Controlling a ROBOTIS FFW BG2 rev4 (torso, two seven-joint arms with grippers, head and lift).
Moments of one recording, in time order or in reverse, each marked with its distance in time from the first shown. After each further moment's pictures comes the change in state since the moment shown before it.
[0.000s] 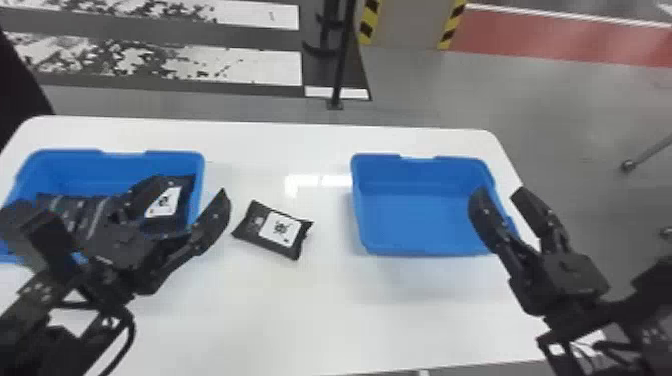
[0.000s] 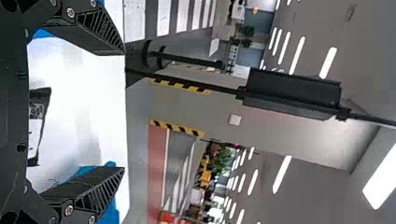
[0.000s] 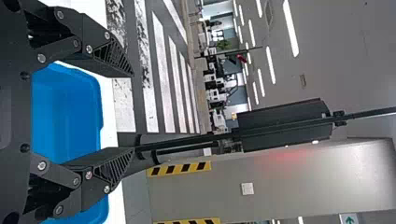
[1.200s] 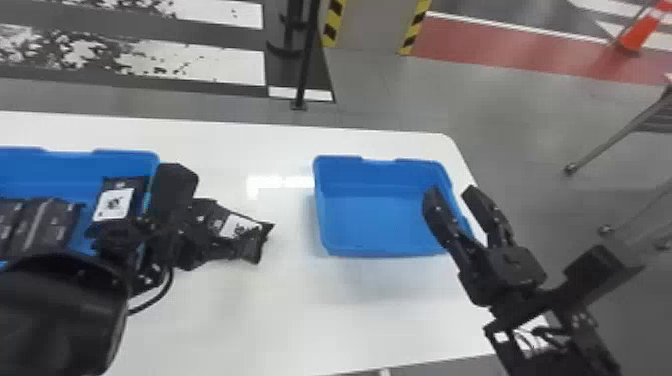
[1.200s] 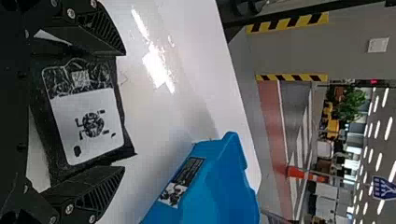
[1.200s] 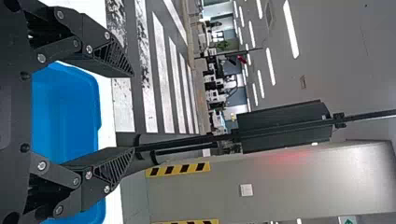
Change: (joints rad) left arm -0.473 -0.033 -0.250 0.479 -0.325 0.352 -0.138; right arm -0.030 0.000 0.005 0.024 0.017 0.000 0.005
